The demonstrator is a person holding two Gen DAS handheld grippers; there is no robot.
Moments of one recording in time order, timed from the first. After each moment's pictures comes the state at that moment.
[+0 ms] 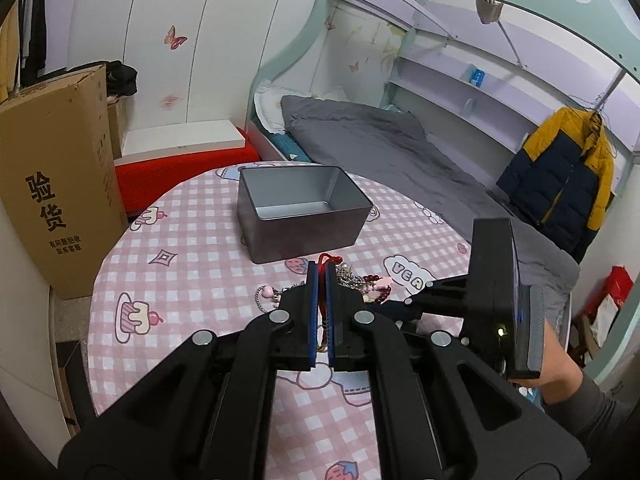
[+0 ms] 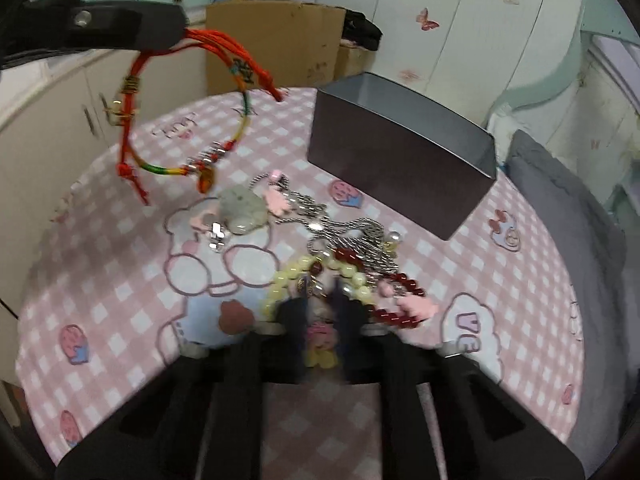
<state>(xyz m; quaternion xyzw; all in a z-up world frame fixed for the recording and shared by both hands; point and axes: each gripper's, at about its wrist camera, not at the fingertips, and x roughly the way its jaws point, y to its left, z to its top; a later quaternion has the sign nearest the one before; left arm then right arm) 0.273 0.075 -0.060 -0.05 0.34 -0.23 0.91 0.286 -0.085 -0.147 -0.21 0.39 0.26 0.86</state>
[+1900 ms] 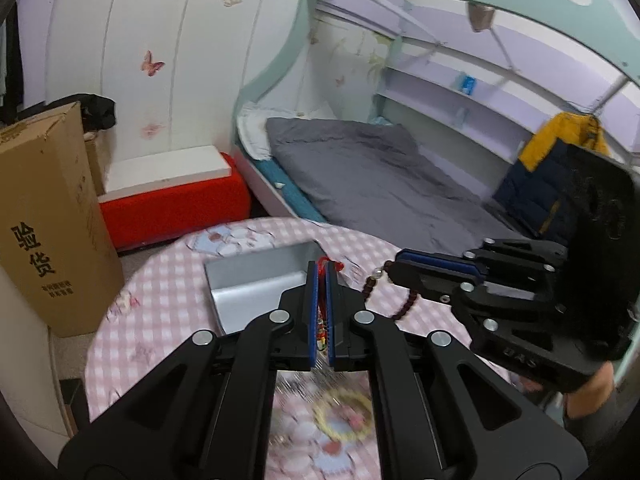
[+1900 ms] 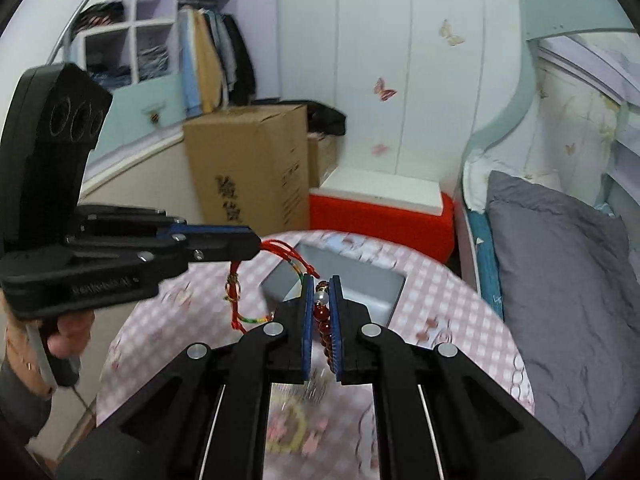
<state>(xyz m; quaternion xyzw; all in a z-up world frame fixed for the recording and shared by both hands) 0.354 0.031 -0.012 -0.04 0.31 -0.24 0.92 0.336 -0.116 -0.018 -0.07 0.28 0.27 0.92</state>
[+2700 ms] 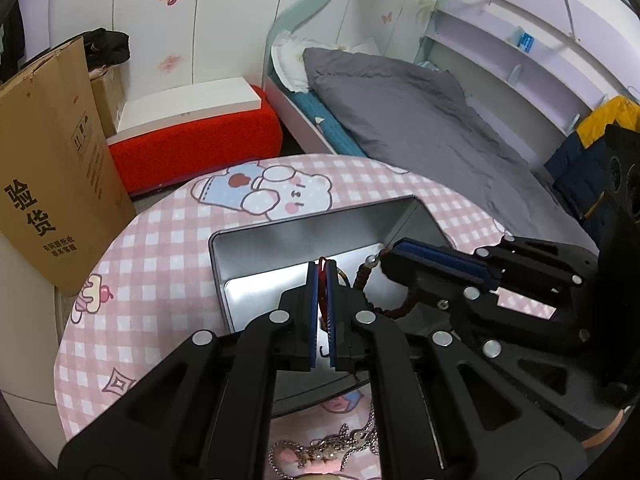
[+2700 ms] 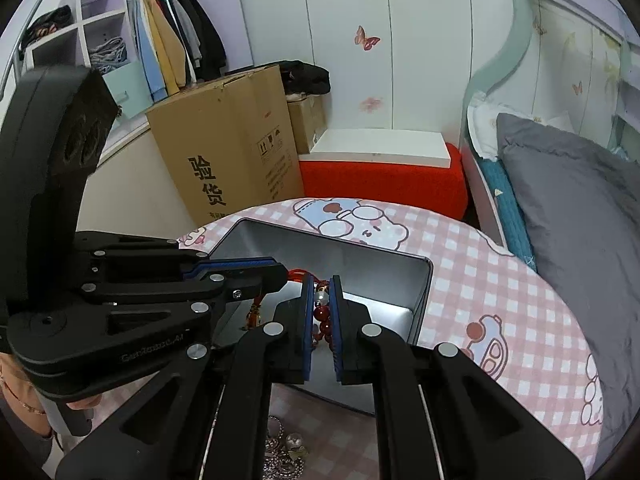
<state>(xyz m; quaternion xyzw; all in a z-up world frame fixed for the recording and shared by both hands) 0.452 0.019 -0.107 -0.02 0.43 -0.19 0.88 0.415 -0.102 -0.102 -0.03 0.36 0.26 0.89</state>
